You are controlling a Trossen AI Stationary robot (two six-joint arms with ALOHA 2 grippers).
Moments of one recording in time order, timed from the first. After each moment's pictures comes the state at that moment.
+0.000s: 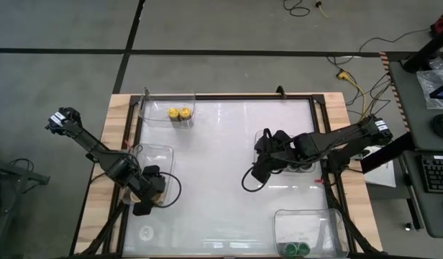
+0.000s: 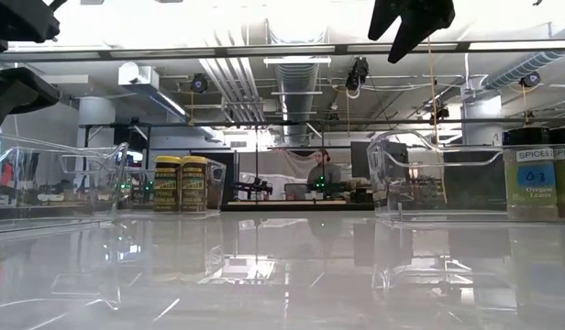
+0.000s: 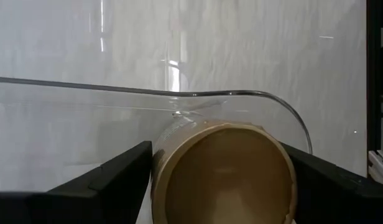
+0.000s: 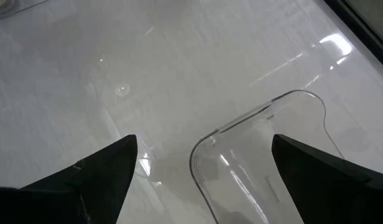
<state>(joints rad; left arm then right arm) -0.67 1.05 0.69 -0.79 -0.01 -0.67 0.27 1.52 1.46 -1.11 0.42 0.77</state>
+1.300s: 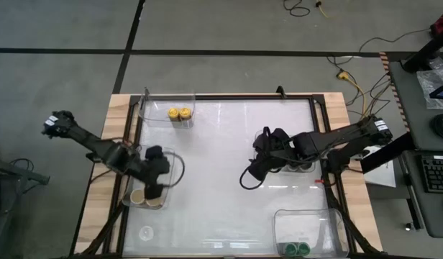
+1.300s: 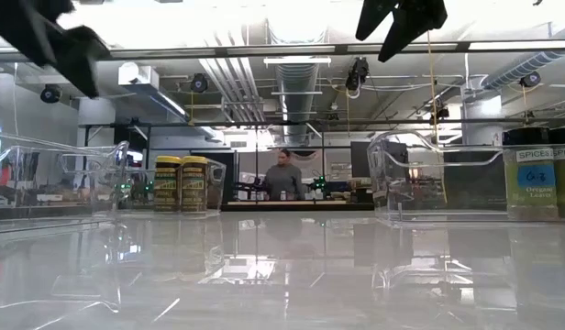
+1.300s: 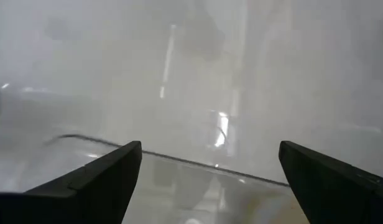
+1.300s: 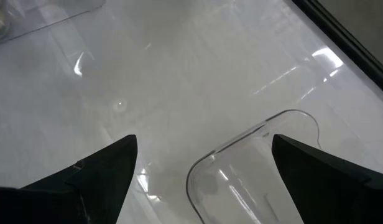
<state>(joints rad) -0.50 1.02 0.88 -0.93 -0.27 -0.54 0.26 1.52 1.45 -1.06 0.48 0.75</state>
